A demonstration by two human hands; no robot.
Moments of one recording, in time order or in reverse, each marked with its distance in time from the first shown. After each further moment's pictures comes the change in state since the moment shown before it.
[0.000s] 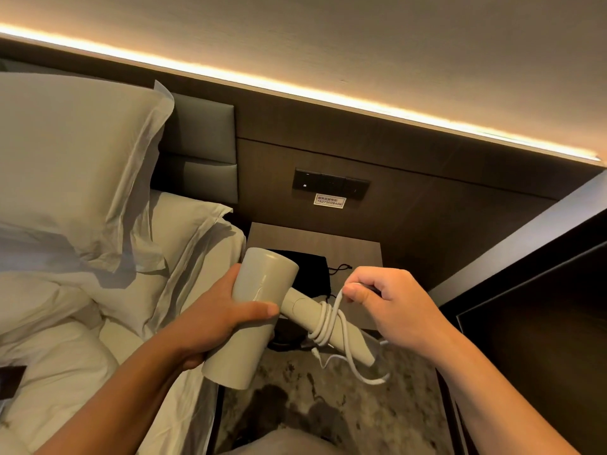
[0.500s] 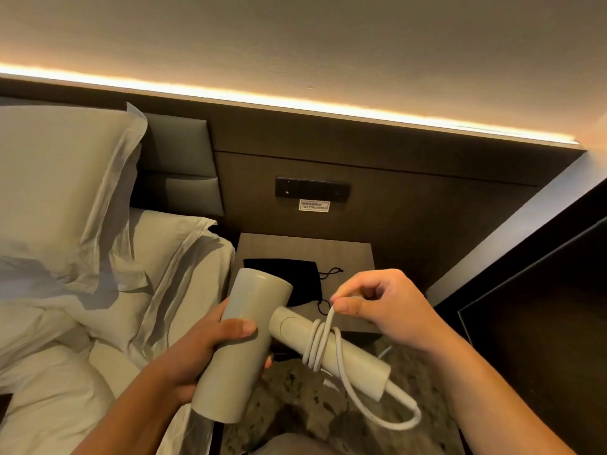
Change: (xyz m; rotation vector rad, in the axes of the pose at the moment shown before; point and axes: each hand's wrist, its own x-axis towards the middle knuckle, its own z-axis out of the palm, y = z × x) left_hand 0.002 -0.006 0.042 -0.464 -0.242 -0.092; right_hand -0.019 0.043 -0.032 0.450 -0.029 0.047
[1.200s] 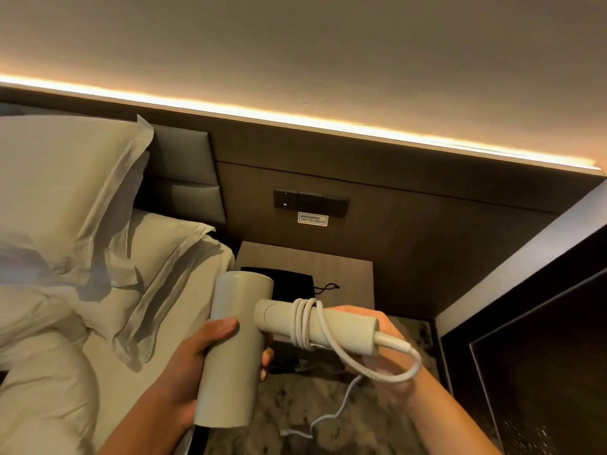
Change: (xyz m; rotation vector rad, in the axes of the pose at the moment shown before) left_hand 0.028 -0.025 0.095 -0.465 0.079 0.030; right_hand -0.021 0.064 -0.049 0.637 -0.164 0.253
